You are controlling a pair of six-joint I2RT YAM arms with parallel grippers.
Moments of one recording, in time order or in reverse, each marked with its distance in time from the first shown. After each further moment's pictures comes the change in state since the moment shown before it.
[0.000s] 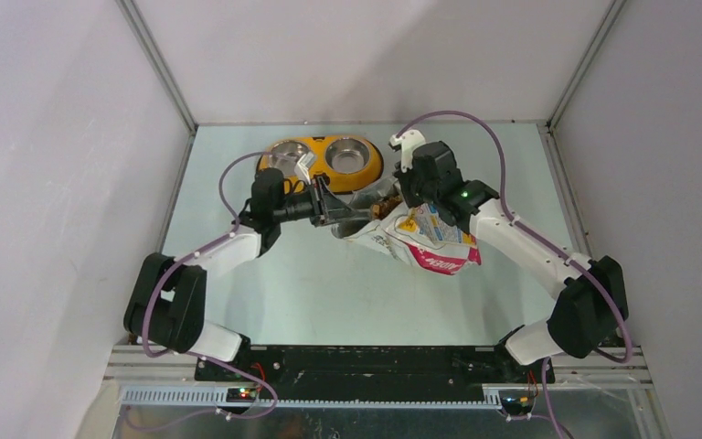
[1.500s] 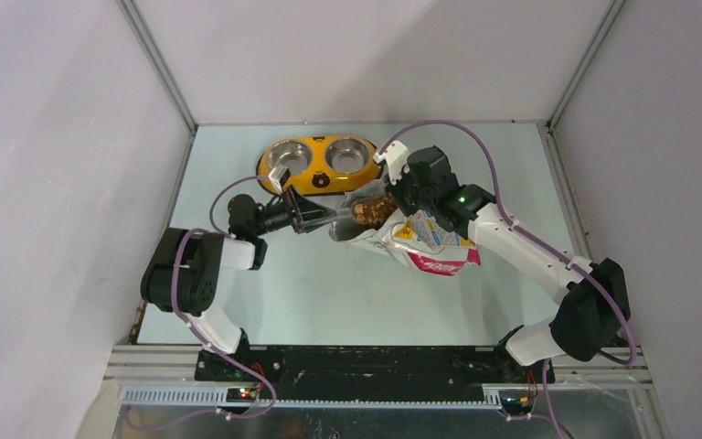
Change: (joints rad) left arm 0.207 0.201 -0.246 0.843 0.187 -0.571; right arm 0.045 -0.024 -0.017 -0.008 -0.091 -0.195
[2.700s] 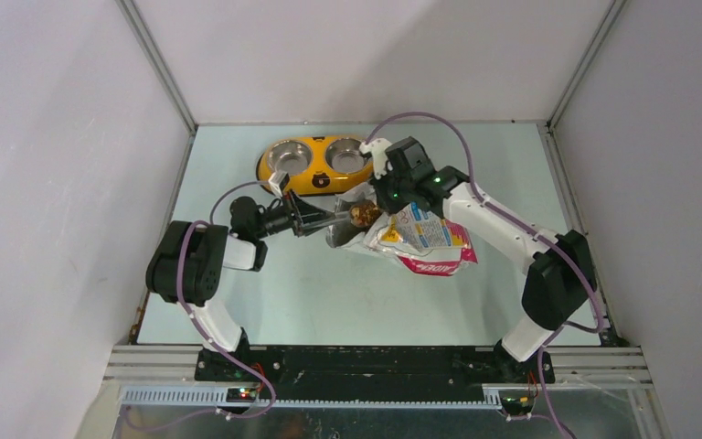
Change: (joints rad) left arm 0.016 0.069 -0.020 0.018 -0.013 0.037; right arm 0.031 0.225 0.212 -0.167 -0.094 0.179
